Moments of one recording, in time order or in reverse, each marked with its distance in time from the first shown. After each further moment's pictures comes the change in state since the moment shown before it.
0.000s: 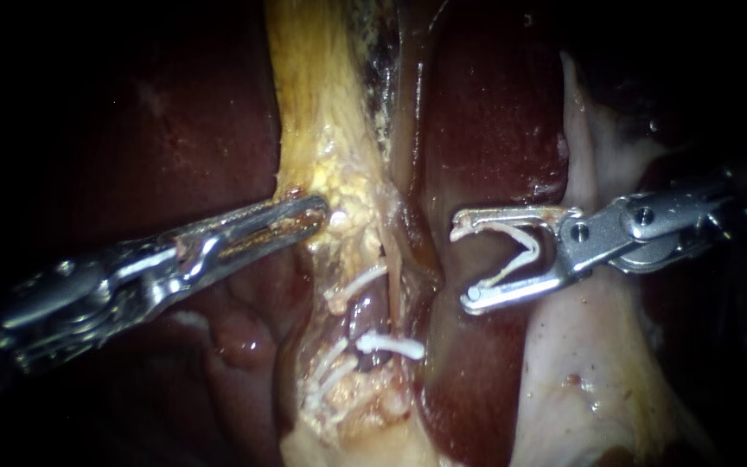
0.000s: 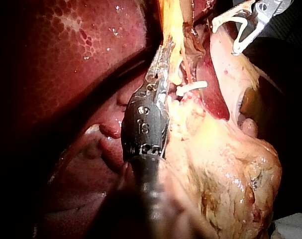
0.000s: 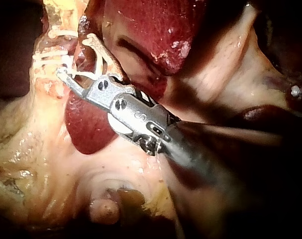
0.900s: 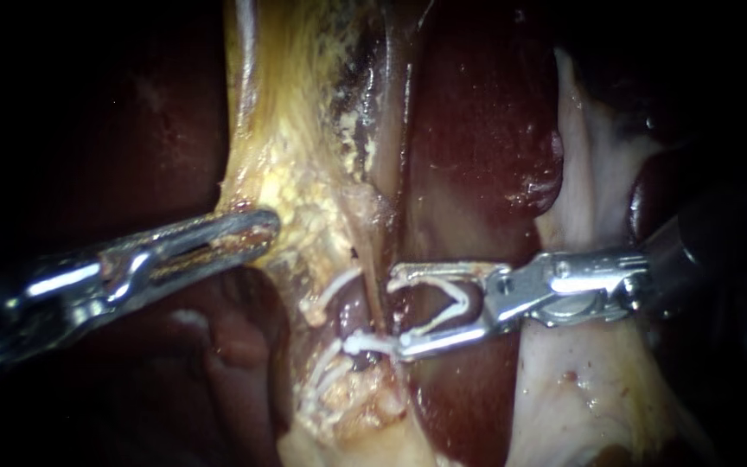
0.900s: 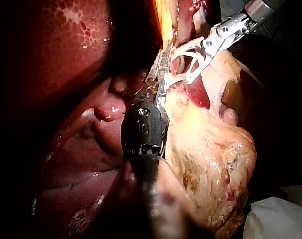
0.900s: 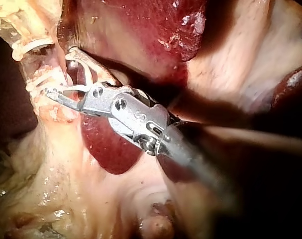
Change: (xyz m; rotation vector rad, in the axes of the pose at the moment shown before) right arm -0.008 -0.002 0.011 0.067 -0.030 0.170; left arm -0.004 -0.005 -0.010 0.014 -0.042 -0.039
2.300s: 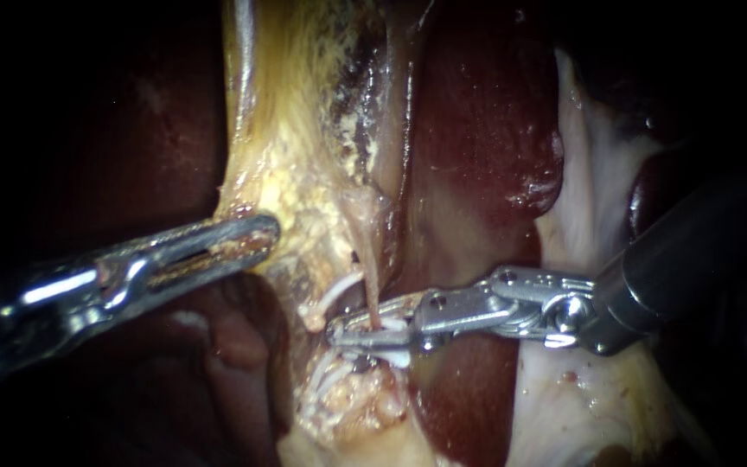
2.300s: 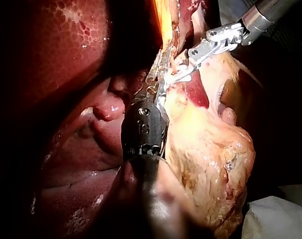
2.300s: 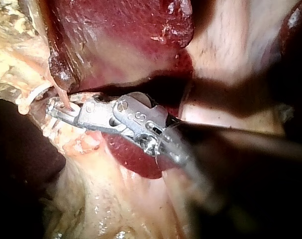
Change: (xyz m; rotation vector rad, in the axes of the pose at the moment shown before) right arm 0.000 0.001 0.002 -0.006 -0.024 0.292; left arm 0.000 0.000 0.000 0.001 -0.002 0.001
